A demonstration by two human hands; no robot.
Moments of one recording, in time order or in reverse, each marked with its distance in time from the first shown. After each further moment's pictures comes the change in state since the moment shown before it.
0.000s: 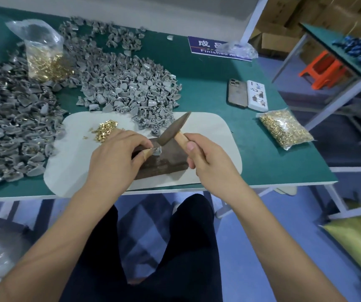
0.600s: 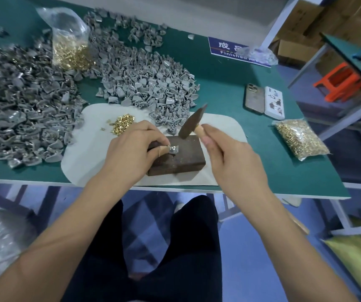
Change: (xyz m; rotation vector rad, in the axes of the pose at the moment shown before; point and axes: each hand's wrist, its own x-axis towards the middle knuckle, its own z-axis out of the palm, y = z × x) left_hand 0.007 -0.006 -0.005 -0.068 -0.062 -0.045; right_hand -0.004 -0.031 -0.011 -0.453 0.164 -0.051
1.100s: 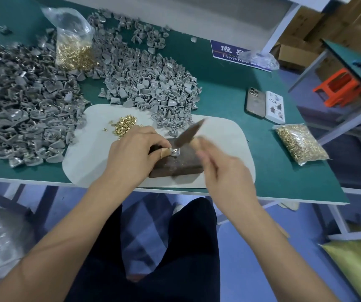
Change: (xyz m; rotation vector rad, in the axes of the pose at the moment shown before) left_hand -0.005 0.000 0.003 0.012 0.049 -0.023; right_hand -0.014 -0.005 0.017 0.112 0.043 -0.020
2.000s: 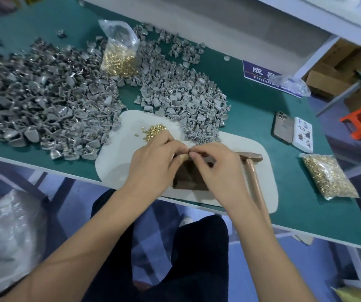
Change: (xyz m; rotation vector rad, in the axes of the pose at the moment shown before) left_hand -0.012 -0.008 -0.004 -0.039 0.138 -0.015; right_hand 0.058 -0.017 0.051 0.194 -0.065 -0.222
